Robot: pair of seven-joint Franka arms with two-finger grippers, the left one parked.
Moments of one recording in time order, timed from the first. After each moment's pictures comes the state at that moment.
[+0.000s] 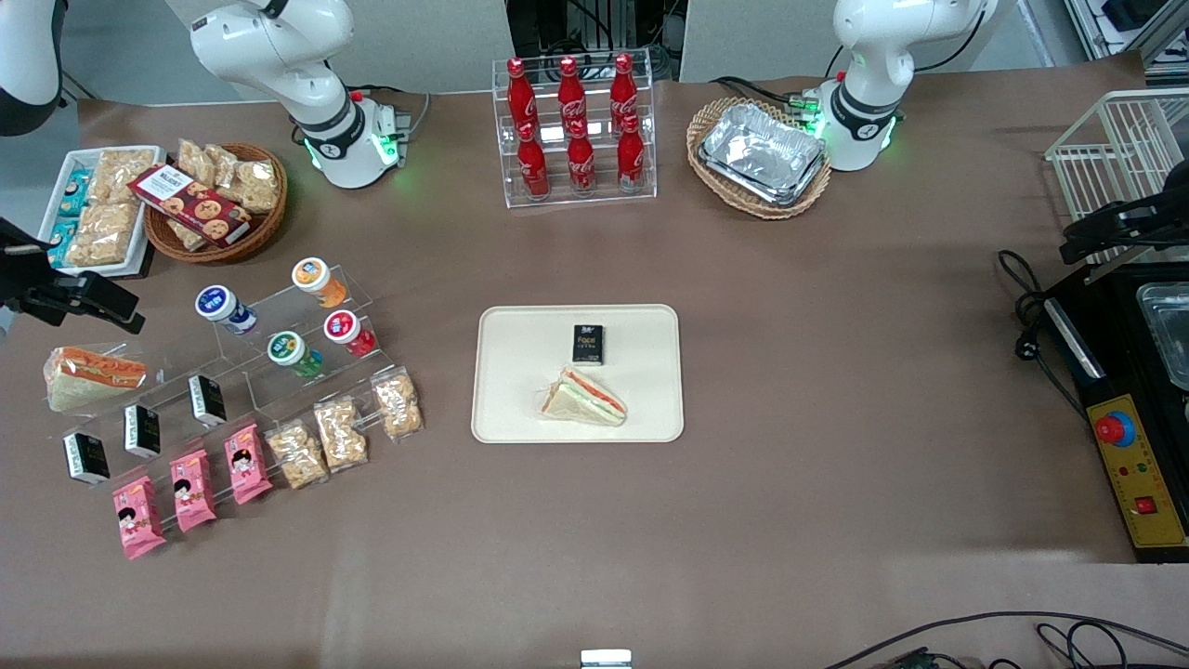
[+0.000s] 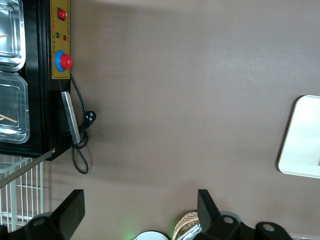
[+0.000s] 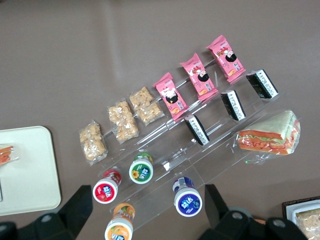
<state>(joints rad) 0.30 0.01 -0.36 -1.58 -0.02 1.65 0.09</state>
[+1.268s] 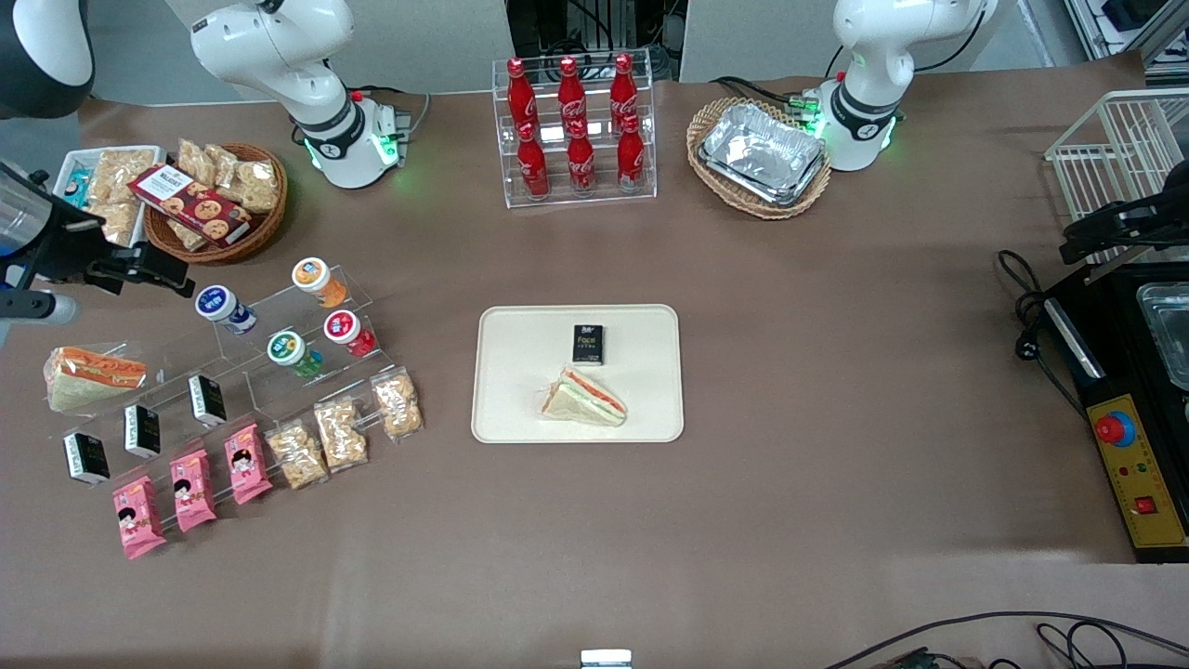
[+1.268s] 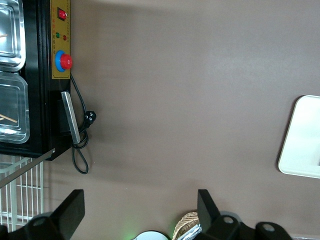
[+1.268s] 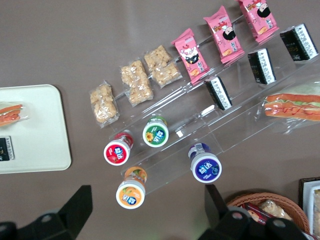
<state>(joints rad) 0.34 -0.10 -0.36 -1.75 0.01 1.60 0.10</state>
